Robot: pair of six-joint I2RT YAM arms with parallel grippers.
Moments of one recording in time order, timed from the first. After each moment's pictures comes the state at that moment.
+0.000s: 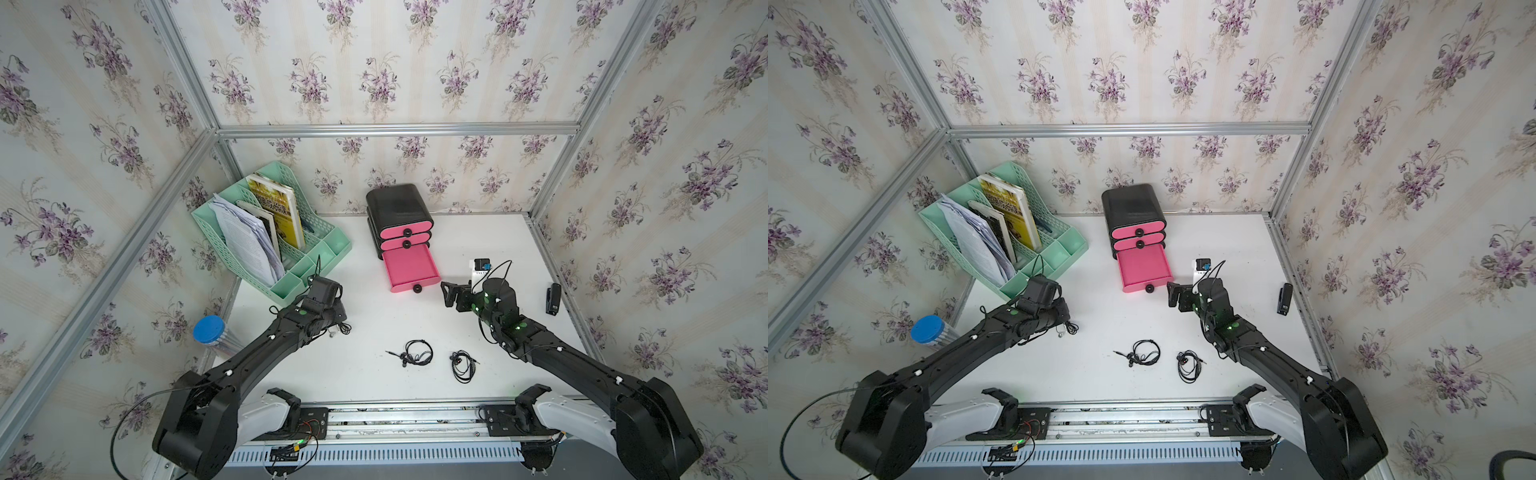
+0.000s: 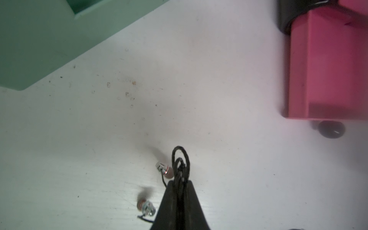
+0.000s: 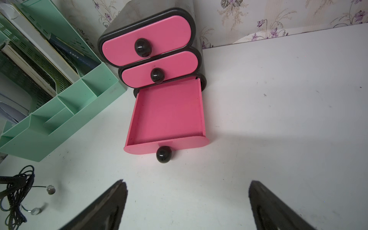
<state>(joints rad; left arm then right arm) -0.39 1.16 0.67 -0.46 -0.10 -0.72 0.50 1.09 0.50 0.14 0.08 0.36</state>
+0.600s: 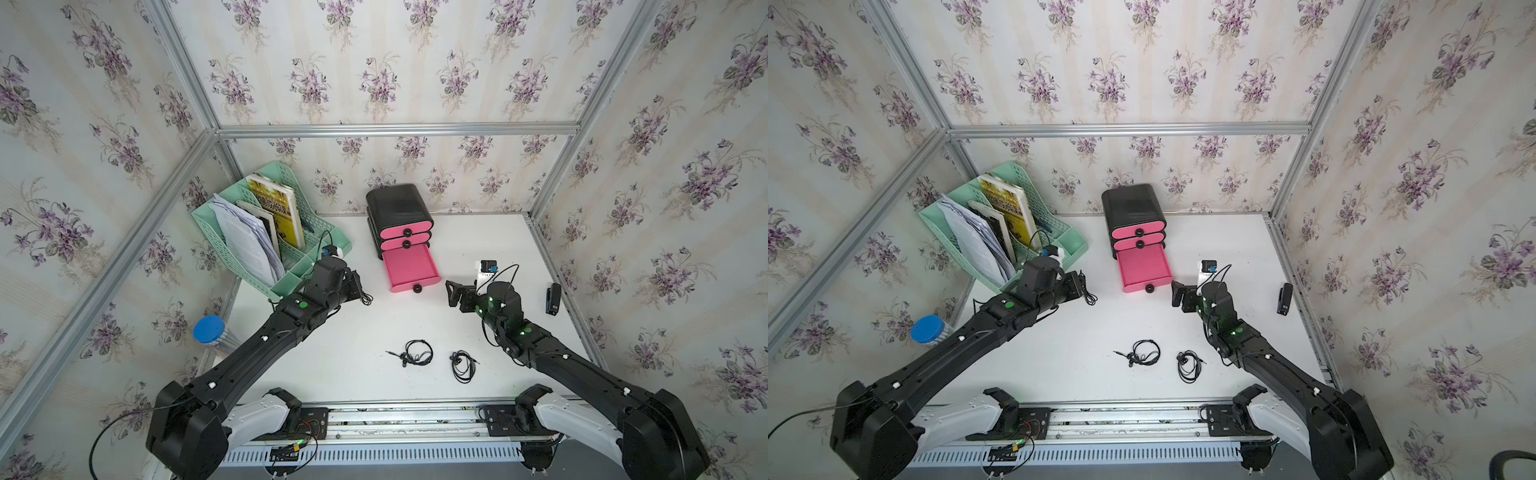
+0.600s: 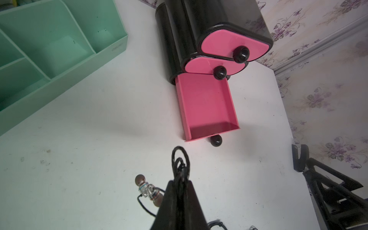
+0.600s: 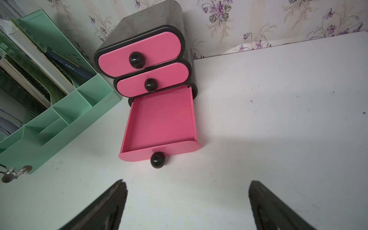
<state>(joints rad) -0.52 1.19 0.88 -0.33 -0.08 -0.70 0.50 1.02 0.46 0.15 0.14 0.36</state>
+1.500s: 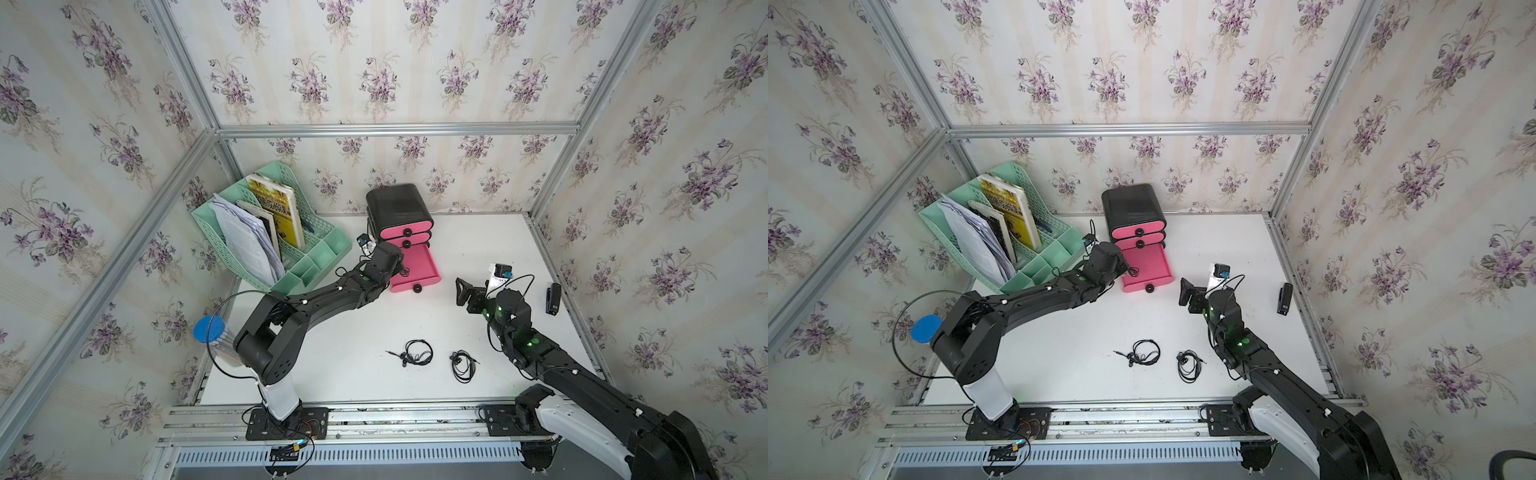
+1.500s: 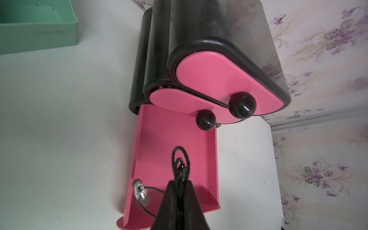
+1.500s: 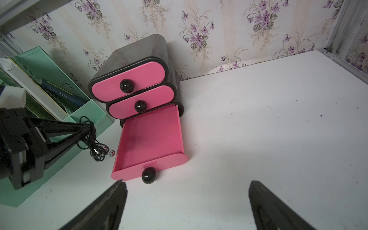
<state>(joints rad) -0.67 1.78 1.18 0.01 -0.35 -1.06 0.50 0.90 0.39 0.20 0.25 0.39</state>
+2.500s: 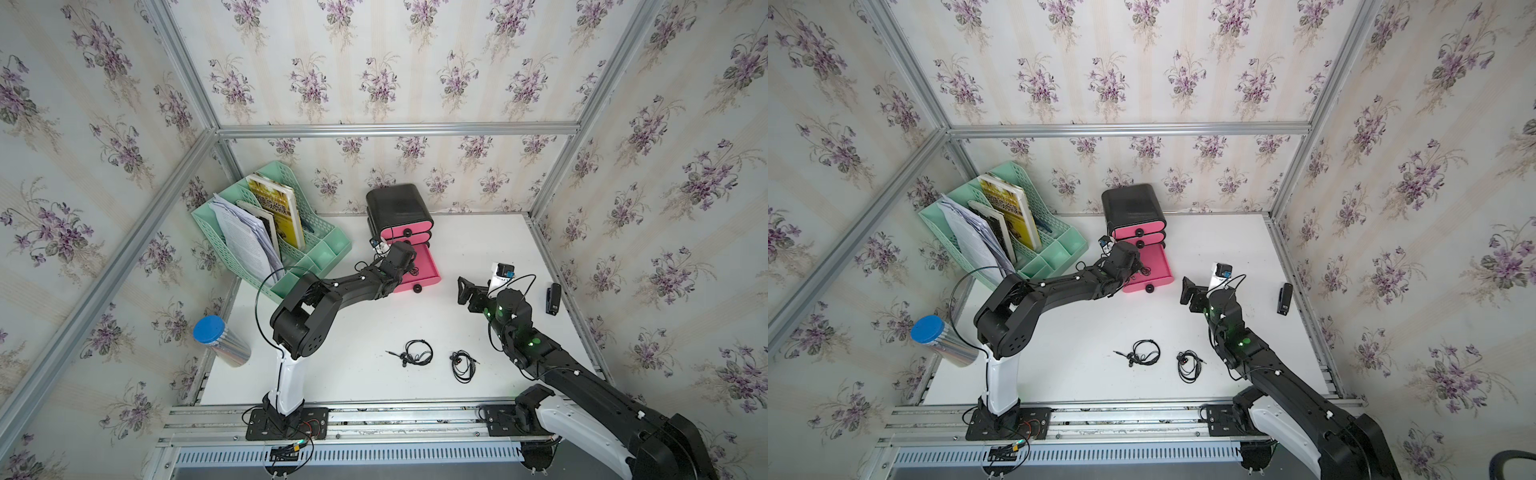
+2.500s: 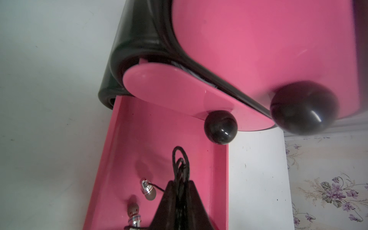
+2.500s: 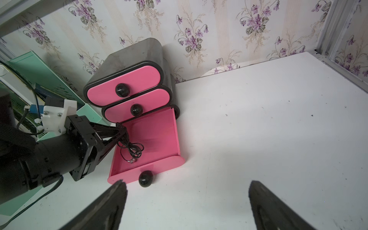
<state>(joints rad) -0.67 2.02 1.33 0.04 -0.34 -1.12 0.50 0.89 0.40 0.17 0.28 0.40</state>
